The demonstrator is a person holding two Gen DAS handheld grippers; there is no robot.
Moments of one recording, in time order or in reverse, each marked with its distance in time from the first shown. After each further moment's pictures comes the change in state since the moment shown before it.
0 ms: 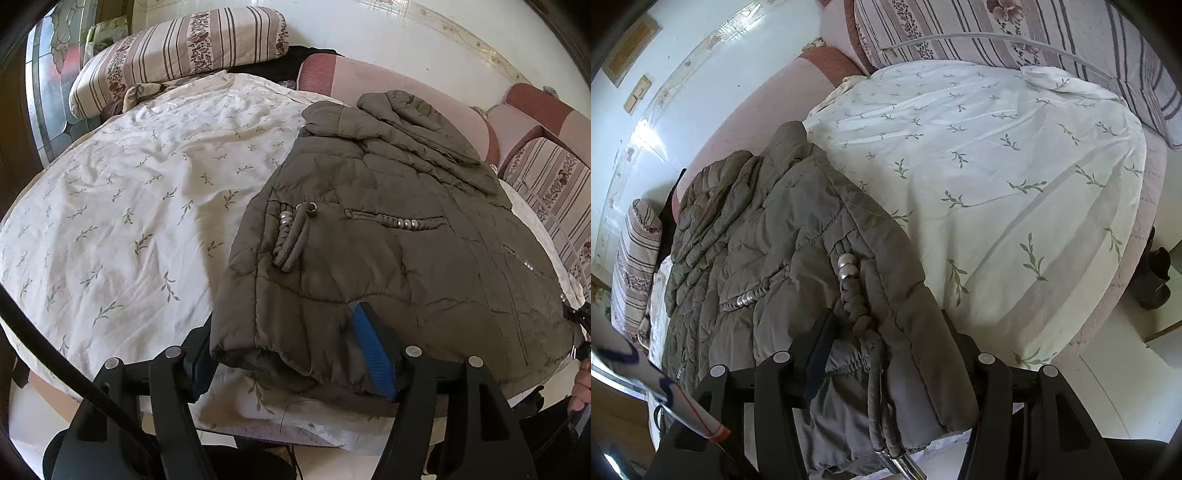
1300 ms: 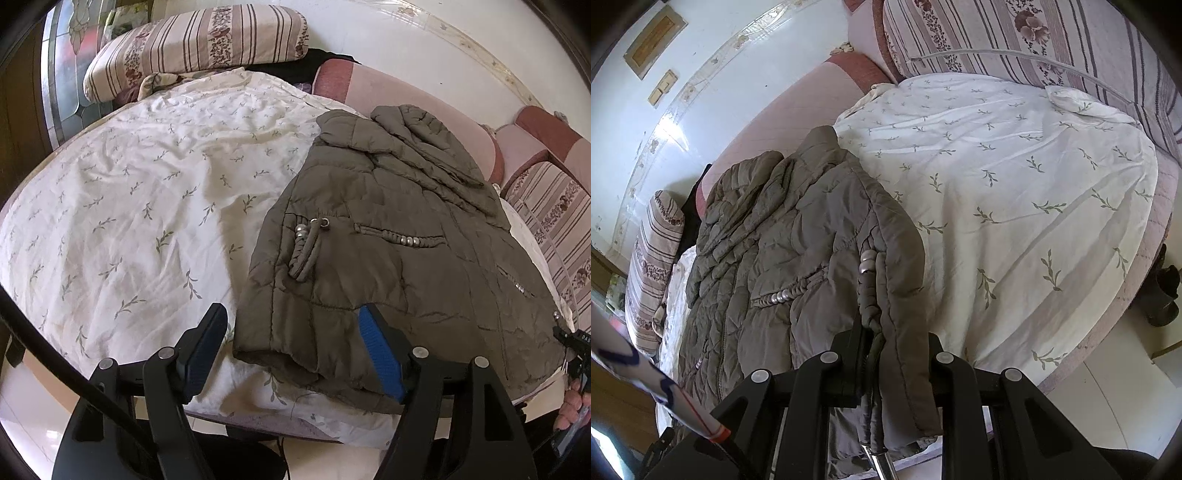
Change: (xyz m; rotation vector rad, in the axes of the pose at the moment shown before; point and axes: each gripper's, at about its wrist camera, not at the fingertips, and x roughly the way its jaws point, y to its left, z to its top) left arm -0.017 0.013 0.007 -0.087 0.009 -0.011; right arm -0.014 0.013 0.001 -0.056 -0.022 0.076
